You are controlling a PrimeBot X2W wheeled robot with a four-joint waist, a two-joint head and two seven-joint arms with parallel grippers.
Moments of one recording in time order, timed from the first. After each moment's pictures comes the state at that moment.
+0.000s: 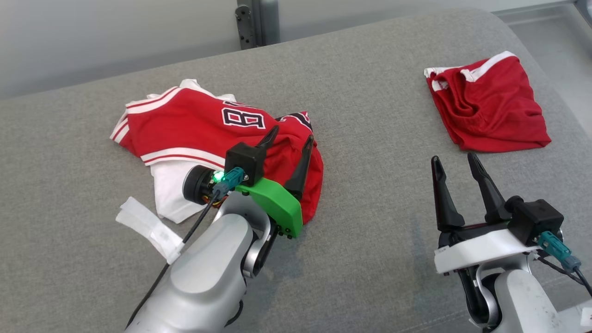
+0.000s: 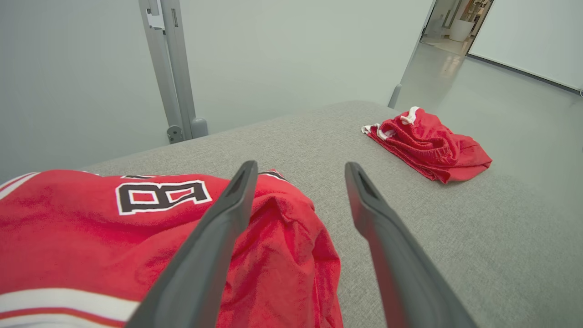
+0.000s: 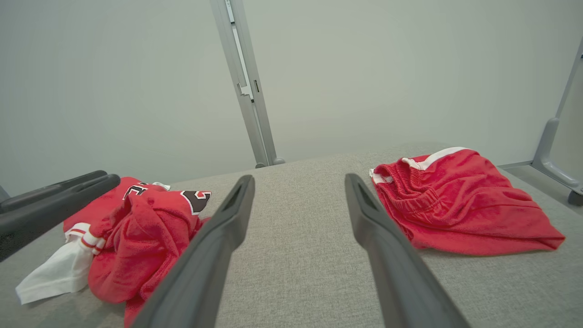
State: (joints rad) left arm -0.66 0.05 -0.76 0.60 -0.59 0.06 -0.20; right arm -0.14 -0.05 0.06 0.09 0.23 0.13 -0.24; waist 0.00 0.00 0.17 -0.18
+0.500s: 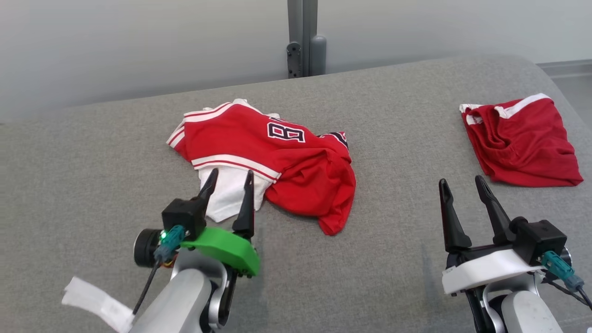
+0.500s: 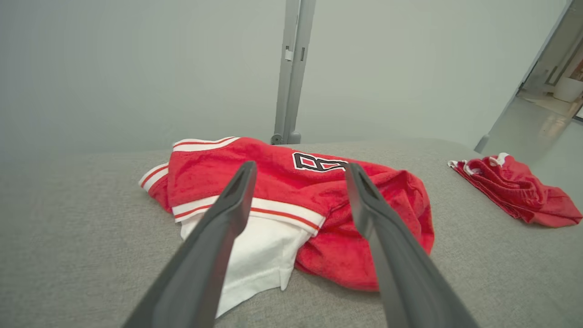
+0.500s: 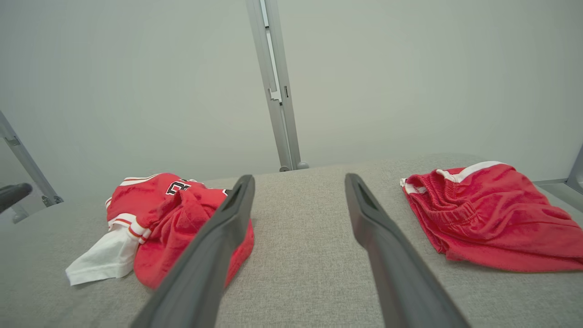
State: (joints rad) left arm -0.40 0.17 -0.63 0.39 -0.61 0.18 -0.26; right arm -0.06 -0.05 0.03 0.07 0.20 0.13 -0.22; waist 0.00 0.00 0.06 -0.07
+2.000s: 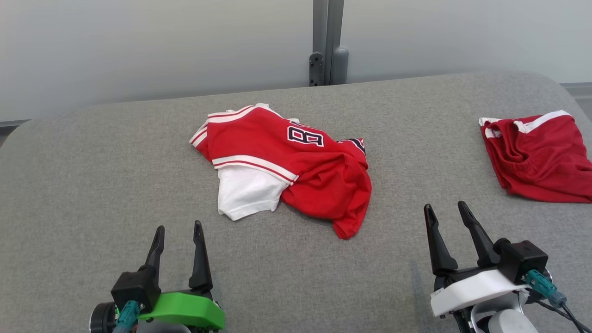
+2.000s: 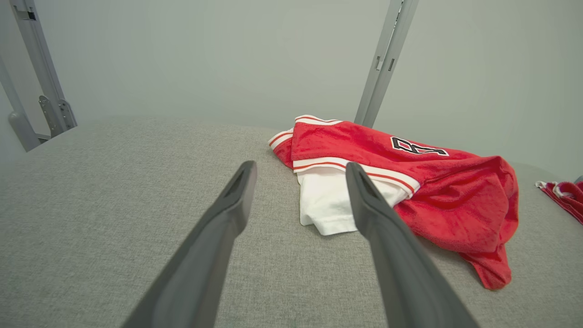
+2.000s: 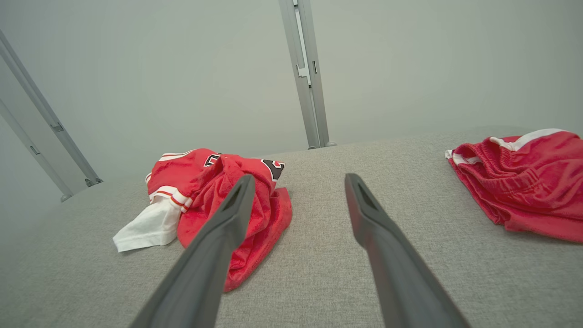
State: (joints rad) left arm -0.02 0.14 -0.32 0.15 -0.42 0.19 -0.26; right arm -0.01 -0.05 0.08 0.14 0.25 0.13 -0.26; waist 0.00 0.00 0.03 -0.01
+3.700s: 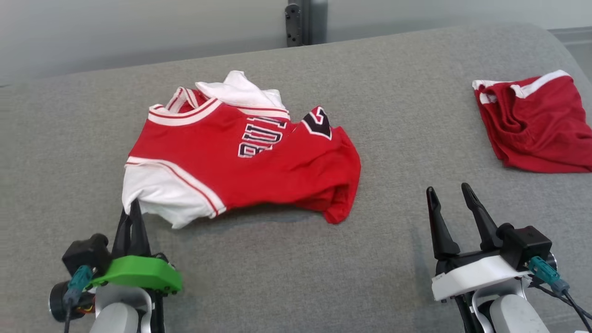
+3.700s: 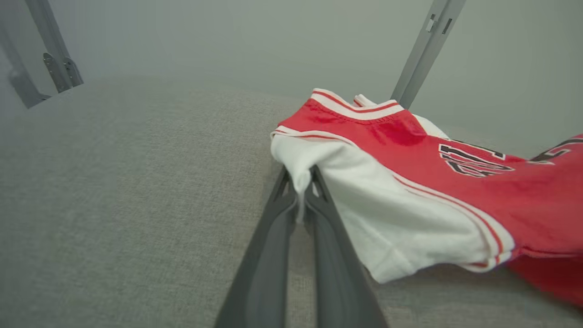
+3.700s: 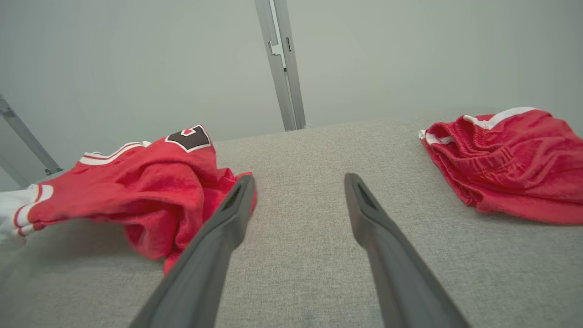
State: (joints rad) left arm -0.20 0.14 -0.16 0.37 -0.46 0.13 -0.26; right arm -0.06 -0.05 0.07 0.13 0.22 0.13 -0.26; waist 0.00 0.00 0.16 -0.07
